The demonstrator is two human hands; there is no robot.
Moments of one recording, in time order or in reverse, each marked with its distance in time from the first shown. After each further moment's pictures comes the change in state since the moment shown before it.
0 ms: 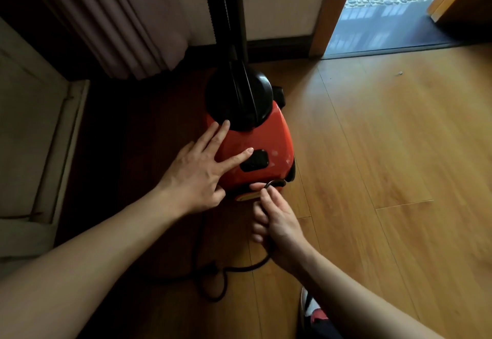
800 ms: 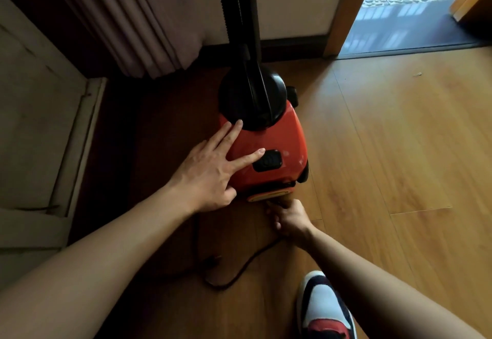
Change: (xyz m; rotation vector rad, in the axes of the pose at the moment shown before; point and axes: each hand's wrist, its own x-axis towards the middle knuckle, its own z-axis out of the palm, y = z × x) left_hand -0.005 -0.001 -0.006 -0.068 -0.062 -0.010; right_hand 0.074 0.034 -0.069 -0.577 0.229 0.149
